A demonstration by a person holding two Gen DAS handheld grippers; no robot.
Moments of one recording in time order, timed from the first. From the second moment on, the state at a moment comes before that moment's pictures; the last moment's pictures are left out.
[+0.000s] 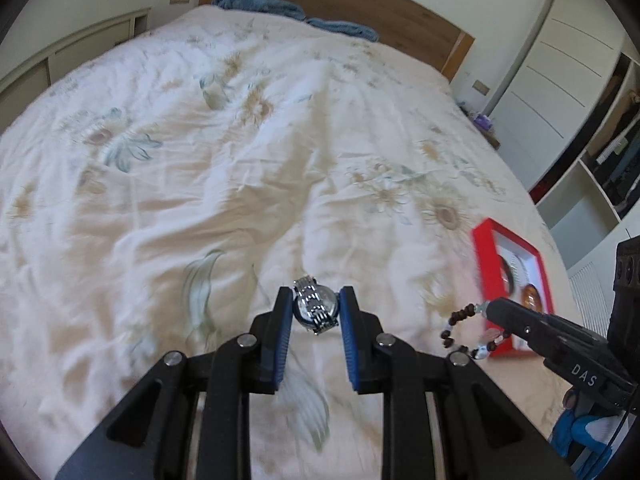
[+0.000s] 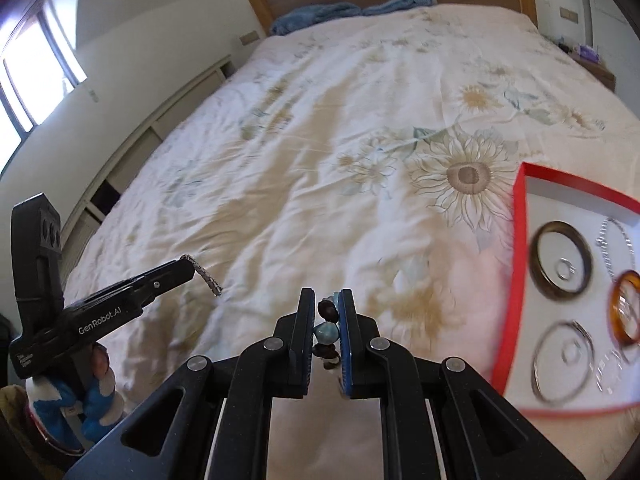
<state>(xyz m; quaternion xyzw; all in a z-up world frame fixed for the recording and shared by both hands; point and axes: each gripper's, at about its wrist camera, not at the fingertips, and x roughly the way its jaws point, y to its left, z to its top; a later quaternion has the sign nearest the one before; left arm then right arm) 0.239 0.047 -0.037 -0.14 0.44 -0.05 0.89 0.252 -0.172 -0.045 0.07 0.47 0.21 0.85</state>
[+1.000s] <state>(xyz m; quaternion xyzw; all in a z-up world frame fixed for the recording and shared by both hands) 0.087 -0.076 0.048 -0.06 0.39 -0.14 0.91 0.060 -0.275 0.039 0.08 0.39 0.18 0.90</state>
